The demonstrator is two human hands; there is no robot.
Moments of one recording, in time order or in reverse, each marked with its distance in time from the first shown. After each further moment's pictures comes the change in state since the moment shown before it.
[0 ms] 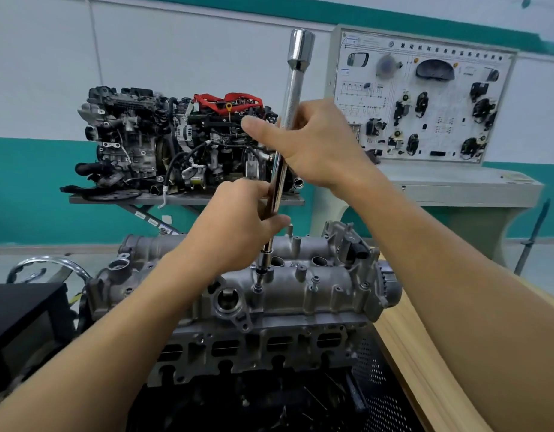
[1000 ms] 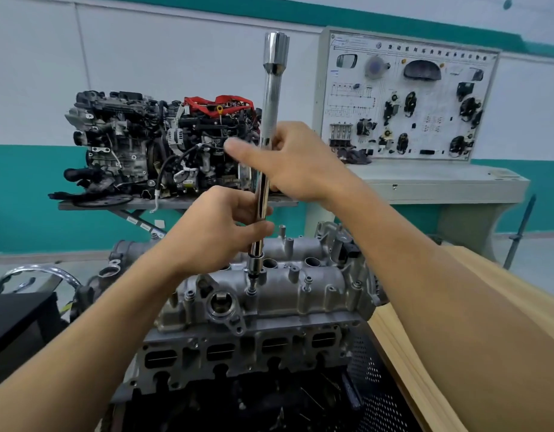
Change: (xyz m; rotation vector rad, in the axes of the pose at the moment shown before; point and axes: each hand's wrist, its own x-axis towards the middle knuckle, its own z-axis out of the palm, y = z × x) left_hand 0.000 -0.020 -0.006 -0.302 -0.146 0.024; right_hand -0.004 0.006 0.006 -0.045 -0.136 0.081
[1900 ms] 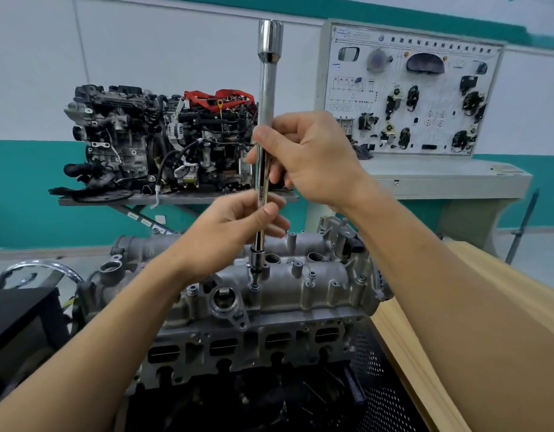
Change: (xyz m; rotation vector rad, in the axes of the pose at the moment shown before) left_hand -0.004 -0.009 0.013 -0.352 -0.072 -0.043; right_hand -0.009 0.007 0.002 0.353 0.052 -0.125
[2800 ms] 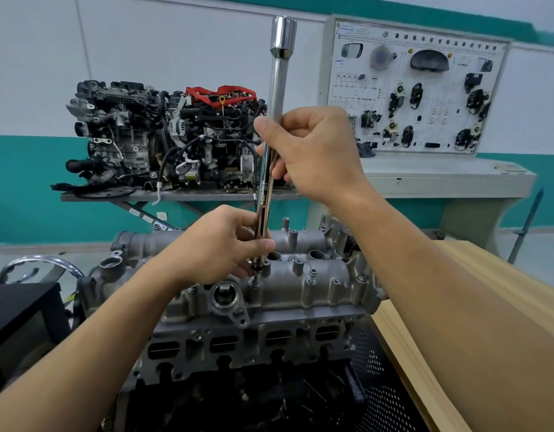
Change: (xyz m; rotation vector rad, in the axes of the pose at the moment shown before) left_hand -0.007 -0.008 -0.008 0.253 -0.089 -0.184; right_hand -0.001 0.006 0.007 -0.033 0.219 -0.011
